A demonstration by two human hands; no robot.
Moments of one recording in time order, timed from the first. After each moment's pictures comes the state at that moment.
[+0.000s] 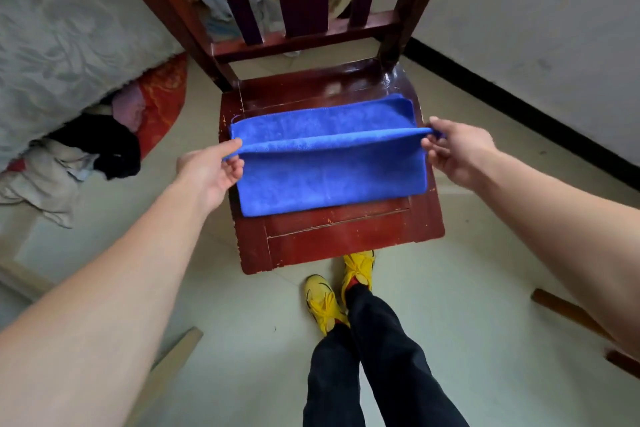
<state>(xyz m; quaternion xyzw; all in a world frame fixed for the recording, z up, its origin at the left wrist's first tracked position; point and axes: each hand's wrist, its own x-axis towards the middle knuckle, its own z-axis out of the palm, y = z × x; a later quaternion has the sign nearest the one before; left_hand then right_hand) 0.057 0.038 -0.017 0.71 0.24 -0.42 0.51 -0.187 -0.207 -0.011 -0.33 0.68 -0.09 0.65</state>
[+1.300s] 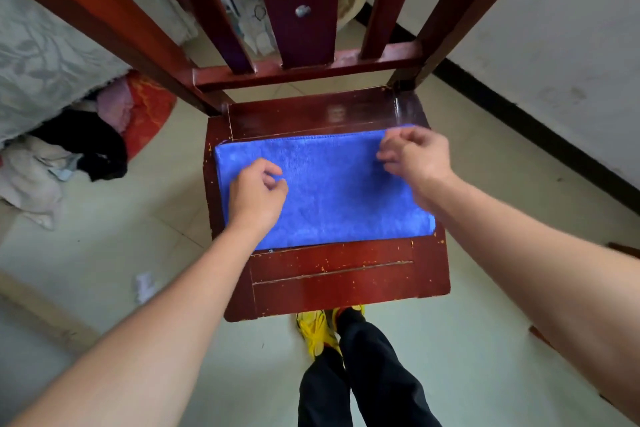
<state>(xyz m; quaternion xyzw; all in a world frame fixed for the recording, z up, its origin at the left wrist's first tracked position) 0.023 -0.023 -0.076 0.90 -0.10 -0.34 0.27 -0.103 -0.217 -0.052 -0.49 0.61 -0.04 0.63</state>
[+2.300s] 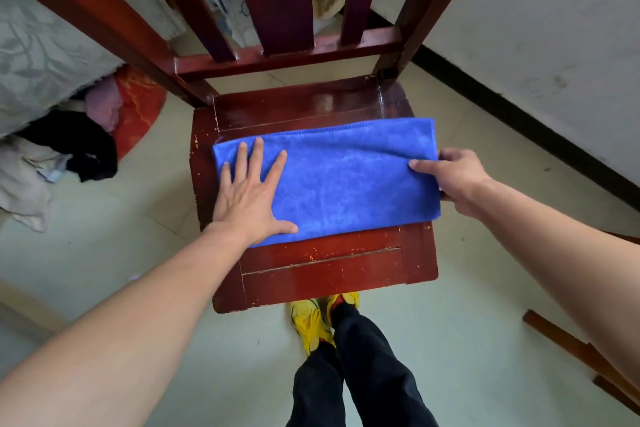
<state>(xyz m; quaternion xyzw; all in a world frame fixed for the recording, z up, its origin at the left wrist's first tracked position) 0.009 -0.009 -0.077 0.83 -0.45 -0.29 -0.16 -0.186 -0.249 -0.058 -0.50 0.65 0.10 0.56</state>
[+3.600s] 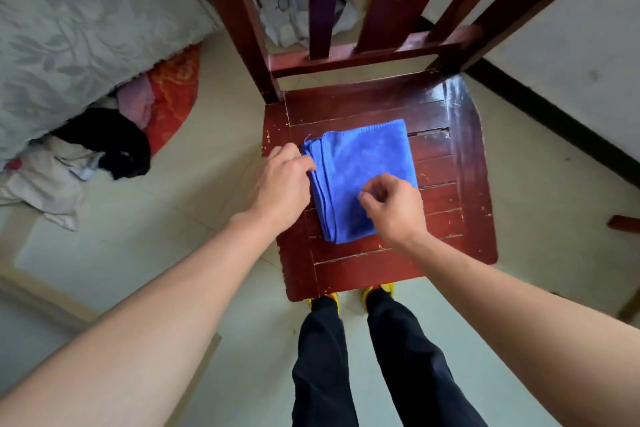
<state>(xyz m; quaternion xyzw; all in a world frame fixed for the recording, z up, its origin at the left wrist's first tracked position) 0.077 0.034 -0.035 0.86 -0.41 -0.29 0.14 -0.084 -0.062 -0.051 -0.72 0.54 0.08 0.42</state>
